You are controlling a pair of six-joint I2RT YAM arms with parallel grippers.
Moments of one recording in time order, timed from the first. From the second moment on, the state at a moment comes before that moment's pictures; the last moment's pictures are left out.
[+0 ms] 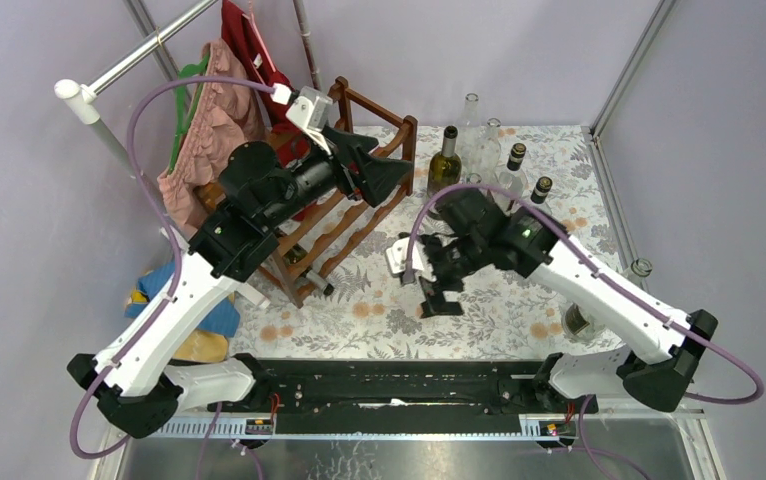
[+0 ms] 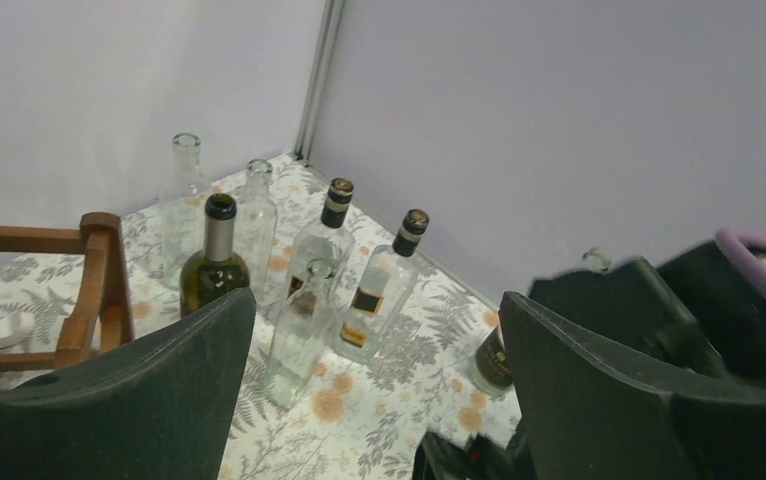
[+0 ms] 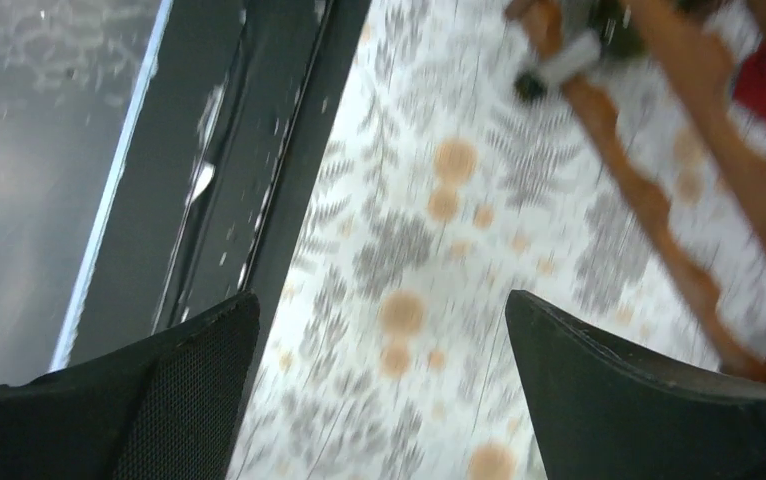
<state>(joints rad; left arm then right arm) -0.68 1.17 1.44 -0.16 0.20 -0.34 0.92 1.30 1.36 -0.94 -0.61 -0.82</state>
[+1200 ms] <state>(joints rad) -0.88 1.45 1.63 -0.38 0.02 -0.59 -0.10 1.24 1.70 -1.08 -0.83 -0.27</state>
